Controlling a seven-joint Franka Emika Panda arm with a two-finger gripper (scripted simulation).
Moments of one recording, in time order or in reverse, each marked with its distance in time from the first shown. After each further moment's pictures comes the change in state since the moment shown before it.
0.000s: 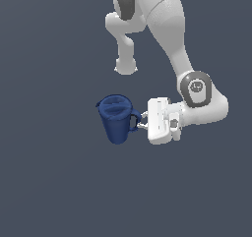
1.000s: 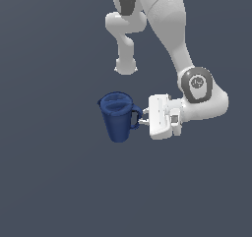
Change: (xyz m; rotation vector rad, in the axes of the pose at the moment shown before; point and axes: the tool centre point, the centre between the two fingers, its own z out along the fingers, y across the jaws) arm -0.004 -0.016 -0.005 0.000 0.000 -0.003
